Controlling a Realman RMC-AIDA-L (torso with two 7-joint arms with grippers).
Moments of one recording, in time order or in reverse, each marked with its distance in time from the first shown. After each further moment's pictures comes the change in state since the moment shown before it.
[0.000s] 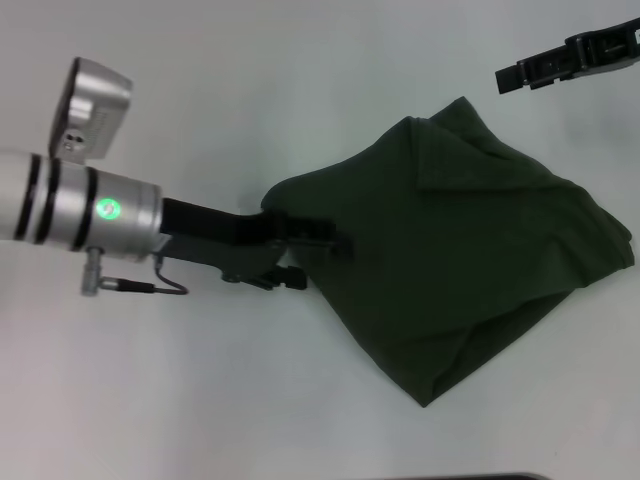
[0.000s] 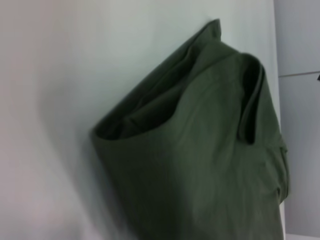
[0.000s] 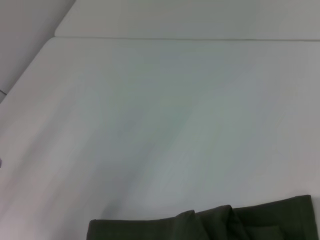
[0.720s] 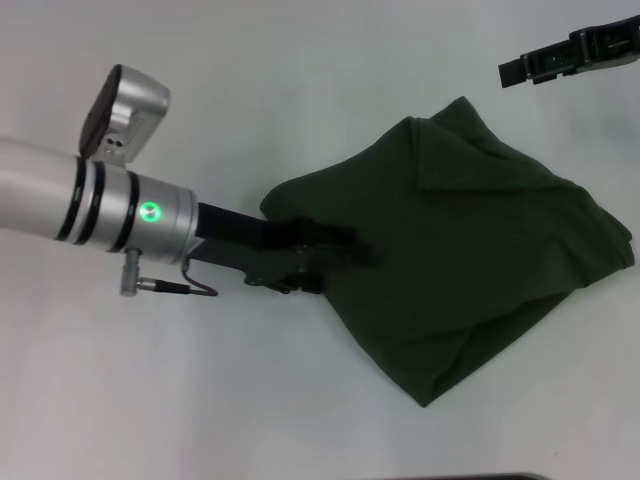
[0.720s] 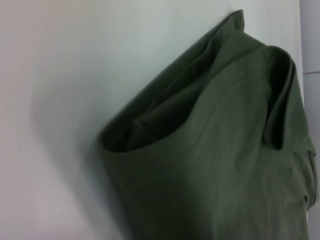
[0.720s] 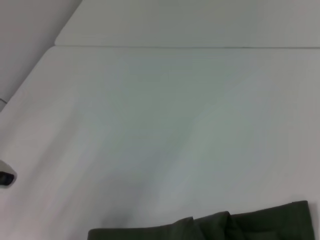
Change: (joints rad) left arm -0.045 -0.029 0.049 -0.051 0.012 -0.106 -0.028; right arm -0.002 0.000 0.024 0.000 -0.001 0.000 -0.006
